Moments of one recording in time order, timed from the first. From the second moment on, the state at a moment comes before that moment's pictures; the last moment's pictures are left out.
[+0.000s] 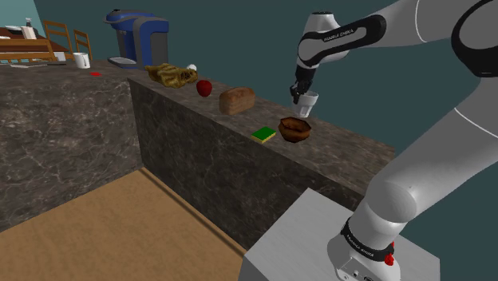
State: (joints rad) arm -0.16 -0.24 -0.29 -2.19 -0.28 2.13 -0.23
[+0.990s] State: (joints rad) arm -0.16 -0.20 -0.30 -2.28 -0.29 2.27 -0.21
